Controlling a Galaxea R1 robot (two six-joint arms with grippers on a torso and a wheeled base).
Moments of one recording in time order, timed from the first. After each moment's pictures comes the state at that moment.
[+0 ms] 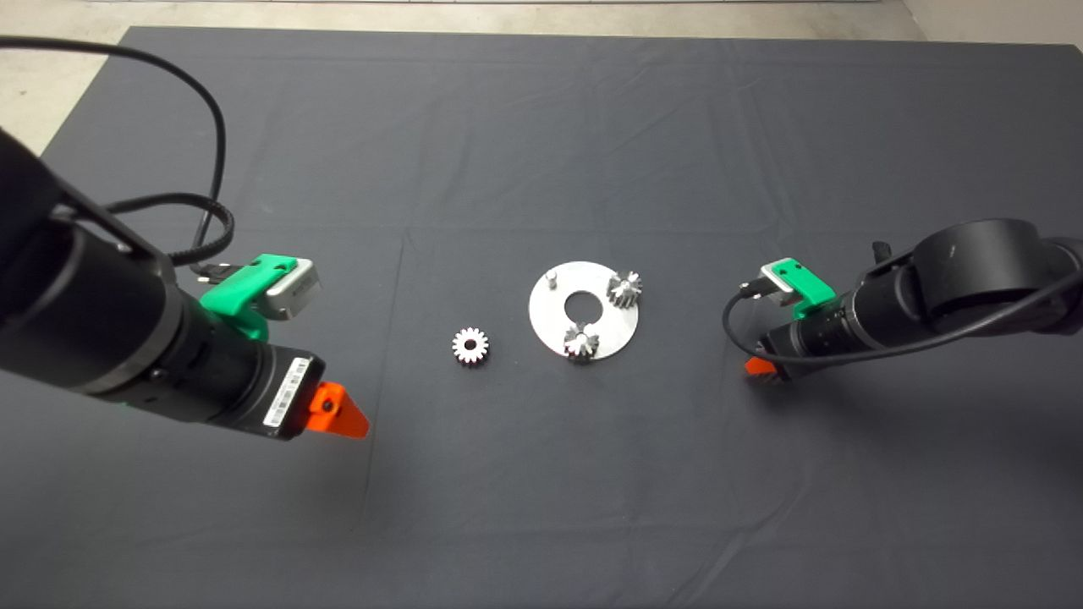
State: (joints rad) left arm -0.65 2.13 -0.52 0.07 1.42 -1.43; right arm 0.23 2.21 -0.83 -0.56 -1.37 1.12
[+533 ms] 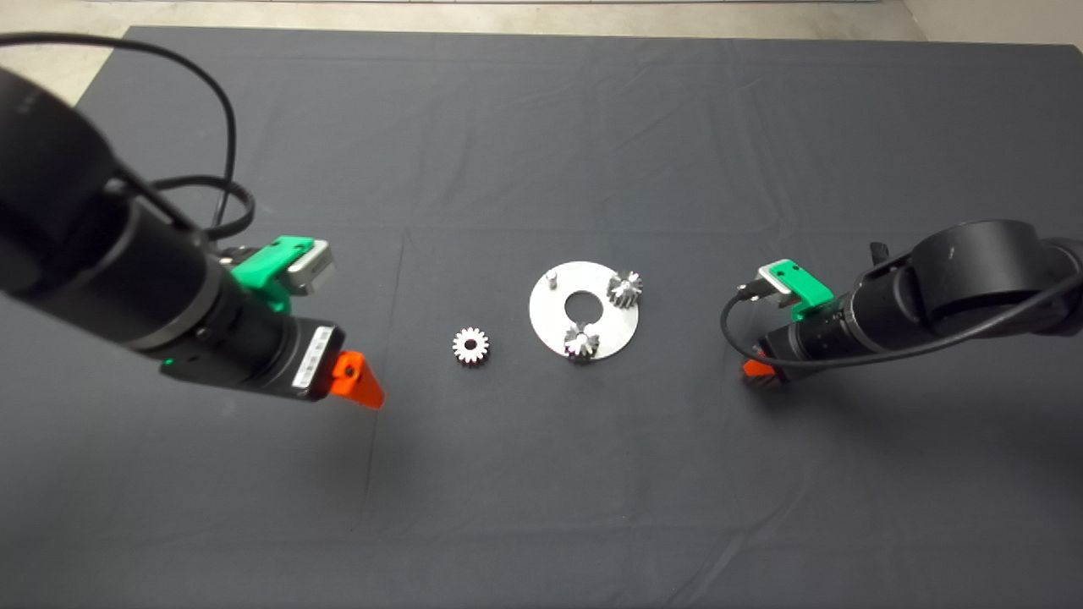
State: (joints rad) left arm -0.62 2.23 -0.63 0.08 1.42 -1.40; right arm 0.24 2.22 -0.81 -0.56 -1.37 1.12
